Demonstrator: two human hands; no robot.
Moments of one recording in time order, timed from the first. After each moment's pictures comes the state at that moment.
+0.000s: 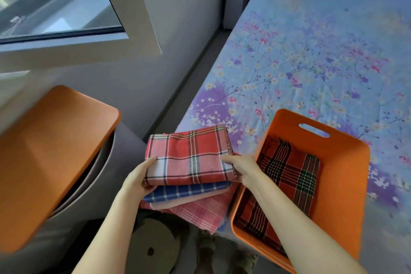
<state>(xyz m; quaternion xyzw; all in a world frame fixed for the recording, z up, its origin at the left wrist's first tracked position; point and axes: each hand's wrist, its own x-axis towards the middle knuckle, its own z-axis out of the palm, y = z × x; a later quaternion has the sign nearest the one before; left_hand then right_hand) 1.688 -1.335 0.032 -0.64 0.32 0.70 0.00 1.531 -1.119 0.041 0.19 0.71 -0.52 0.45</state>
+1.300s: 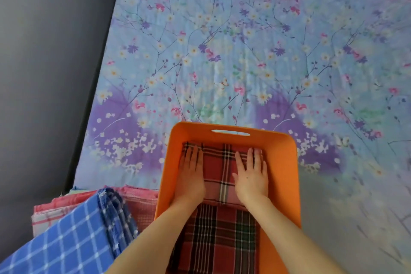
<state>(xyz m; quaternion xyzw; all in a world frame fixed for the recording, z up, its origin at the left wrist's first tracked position) 1.429 -1.075 -0.109 -0.04 0.96 0.14 0.22 1.402 -0.912 -0.099 -0.06 0.97 0.02 0.25</state>
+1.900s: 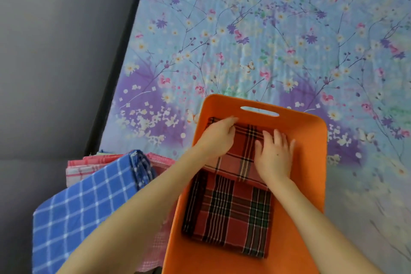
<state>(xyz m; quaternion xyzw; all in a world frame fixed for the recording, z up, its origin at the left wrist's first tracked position) 1.382 -1.092 -0.015 -0.04 0.88 0.40 0.25 1.401 -0.926 -0.064 0.01 0.99 -0.09 0.13</state>
